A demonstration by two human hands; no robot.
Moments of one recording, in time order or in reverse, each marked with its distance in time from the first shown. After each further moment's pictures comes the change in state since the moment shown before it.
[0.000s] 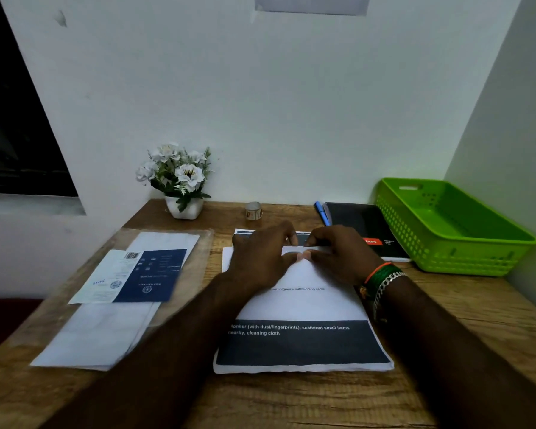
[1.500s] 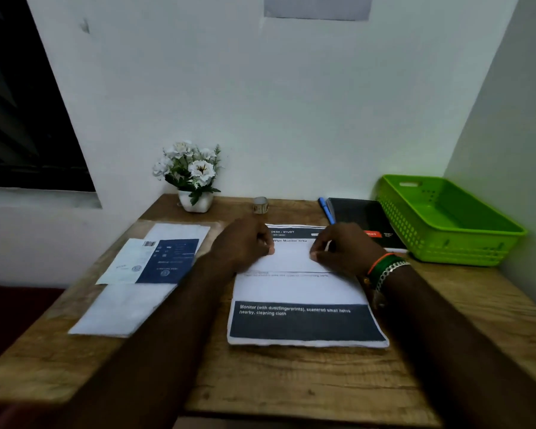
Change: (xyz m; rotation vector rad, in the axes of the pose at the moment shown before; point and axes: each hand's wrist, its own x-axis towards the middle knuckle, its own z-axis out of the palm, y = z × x) left_hand 0.003 -0.057 -0.013 -0.135 -0.086 -0.050; right_hand -0.016 -0.009 -0.010 -0.027 -0.114 0.056
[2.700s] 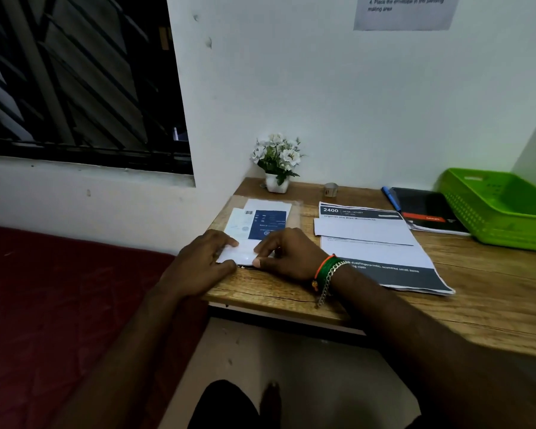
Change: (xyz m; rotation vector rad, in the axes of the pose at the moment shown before) left_hand -0.246 -0.118 -0.112 0.036 0.157 -0.128; right_hand -0.023 -0.227 0.120 0.260 -0.150 -0.338
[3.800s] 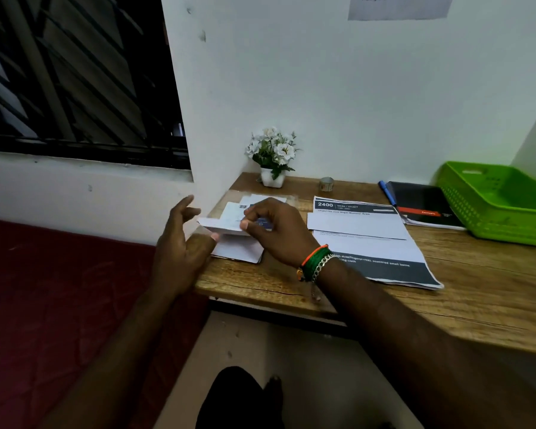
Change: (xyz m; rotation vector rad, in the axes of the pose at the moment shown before) left_hand -0.020 0.029 0.000 -0.349 0.498 -0.036; right_hand -0.003 -0.032 -0.015 0.210 0.336 -0.047
